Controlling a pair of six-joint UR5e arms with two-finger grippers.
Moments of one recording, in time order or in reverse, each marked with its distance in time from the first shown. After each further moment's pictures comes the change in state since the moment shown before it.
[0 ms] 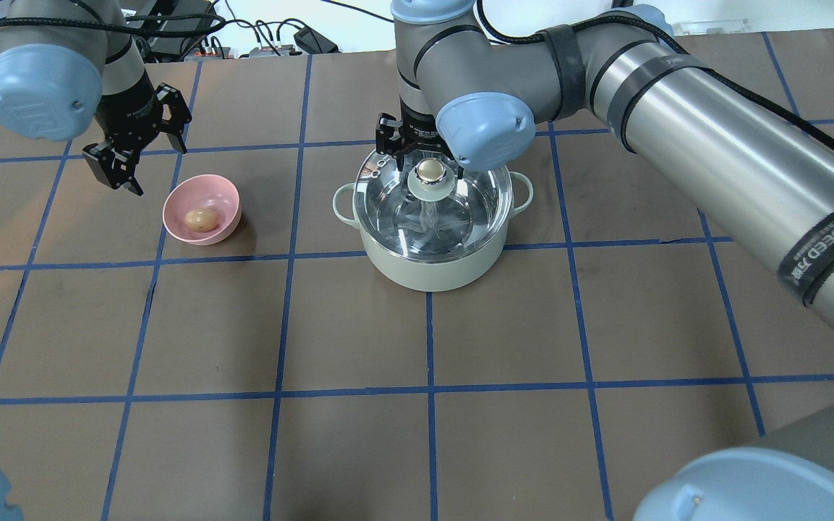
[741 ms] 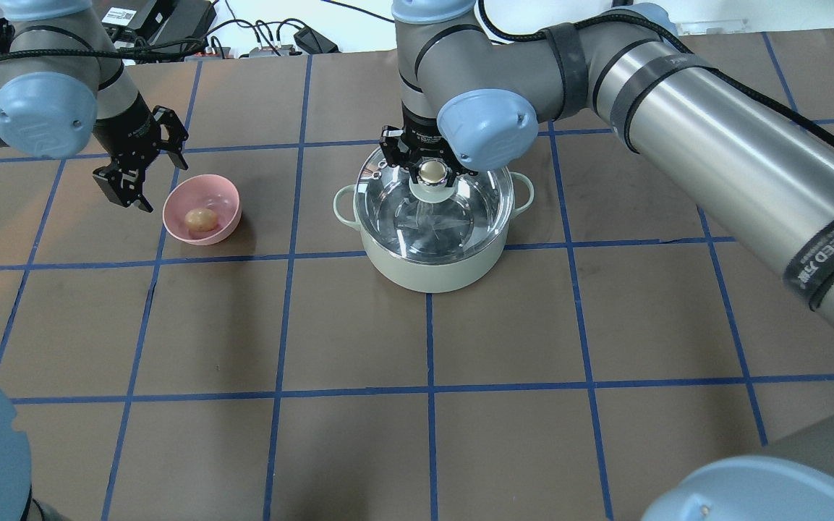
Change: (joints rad) left arm 0.041 -0.056 -0.030 0.061 -0.059 -0.033; right arm -0.001 -0.008 0.002 0.046 0.010 -0.011
